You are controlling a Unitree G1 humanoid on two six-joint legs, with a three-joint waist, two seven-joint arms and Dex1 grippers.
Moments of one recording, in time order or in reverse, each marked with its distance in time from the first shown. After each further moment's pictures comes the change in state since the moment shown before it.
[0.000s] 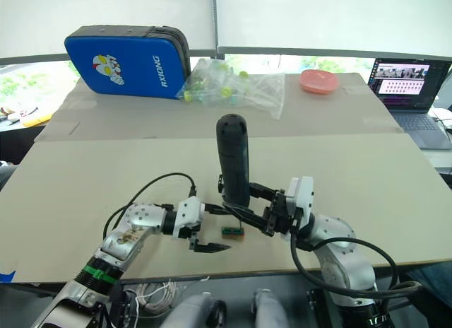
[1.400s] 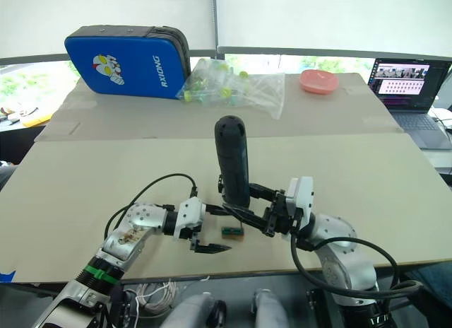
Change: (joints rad) left arm 0.000 -0.003 -0.006 0.005 0.001 -0.001 0.002; right arm 0.003 -0.013 0.006 0.000 0.001 0.000 0.007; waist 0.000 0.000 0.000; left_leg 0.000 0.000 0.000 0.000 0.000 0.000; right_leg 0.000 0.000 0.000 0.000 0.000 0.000
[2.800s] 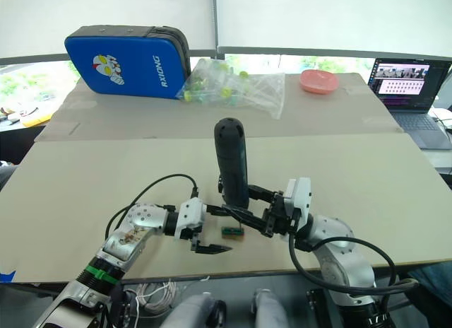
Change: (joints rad) left arm 0.000 -0.003 -0.005 0.000 0.002 0.000 0.001; right arm -0.004 0.000 0.009 0.015 -0.001 0.000 -0.001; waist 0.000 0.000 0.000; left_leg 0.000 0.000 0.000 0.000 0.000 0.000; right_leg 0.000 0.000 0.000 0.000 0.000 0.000
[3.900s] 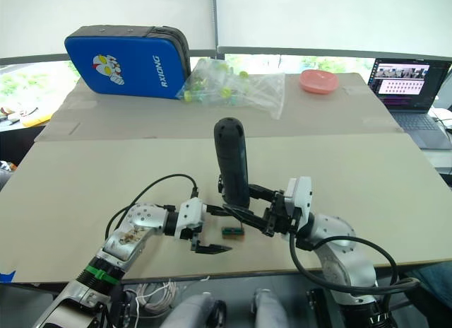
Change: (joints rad) left arm 0.000 0.000 0.000 0.000 0.000 0.000 0.000; right arm -0.006 -0.013 -0.002 0.000 0.002 0.001 -0.001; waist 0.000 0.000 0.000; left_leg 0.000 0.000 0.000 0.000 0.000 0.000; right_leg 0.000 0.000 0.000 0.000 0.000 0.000
